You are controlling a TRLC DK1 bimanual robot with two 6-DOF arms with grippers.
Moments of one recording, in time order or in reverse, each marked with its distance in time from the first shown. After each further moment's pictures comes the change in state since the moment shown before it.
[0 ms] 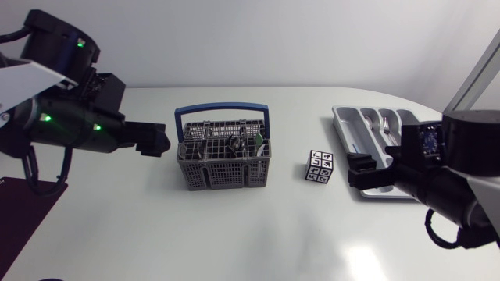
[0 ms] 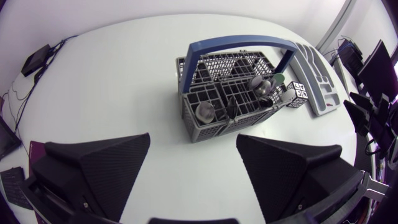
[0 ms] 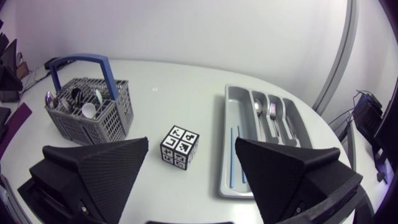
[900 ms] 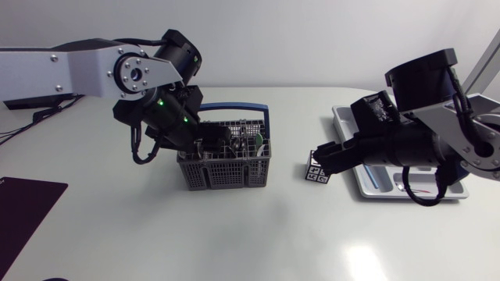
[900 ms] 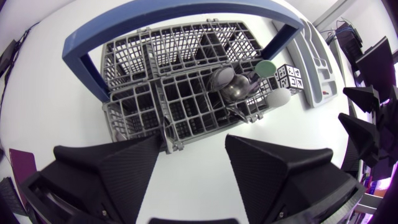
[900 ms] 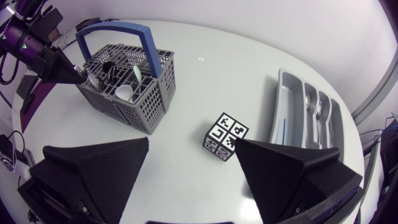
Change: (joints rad) left arm -0.147 0.461 0.287 -0.035 0.065 -0.131; right arm 0.000 0.340 0.315 -0.244 -0.276 -0.068
